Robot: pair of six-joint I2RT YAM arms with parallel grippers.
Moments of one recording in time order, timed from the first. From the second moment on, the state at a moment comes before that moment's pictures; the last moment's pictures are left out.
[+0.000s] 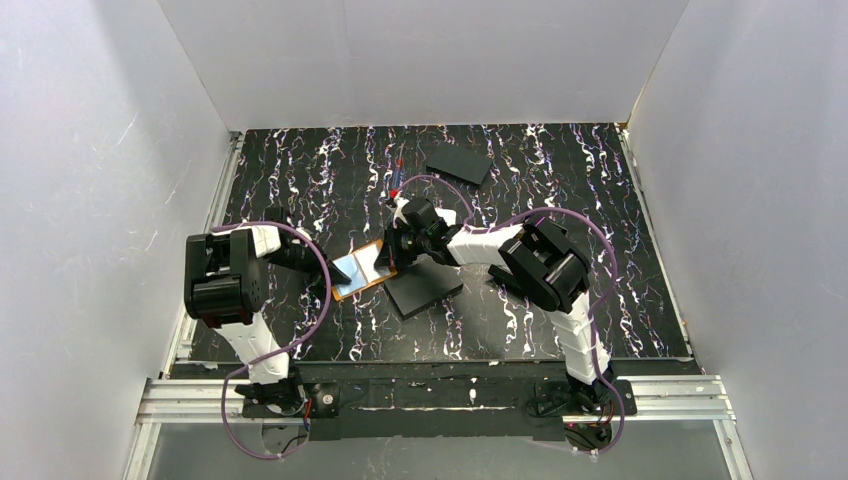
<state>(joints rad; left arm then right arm) 0.11 1.79 0.90 -0.61 0.69 -0.57 0.85 2.15 1.33 0.18 -0.39 0.61</state>
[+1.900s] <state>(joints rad) 0.09 1.65 0.92 -0.60 0.75 -0.57 0.87 2.12 1.49 -0.02 -0.50 0.56</state>
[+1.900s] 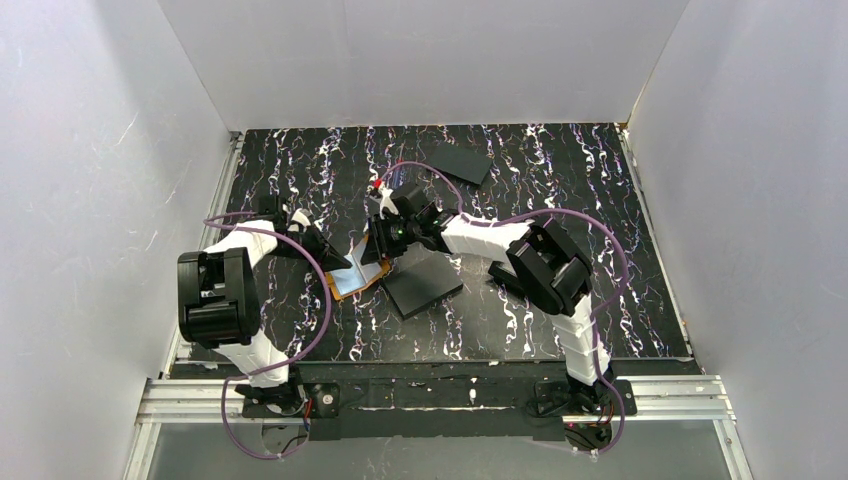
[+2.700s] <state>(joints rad) 0.04 1.75 0.99 -0.69 0.56 -0.57 0.88 2.24 1.65 0.00 -0.51 0.58</state>
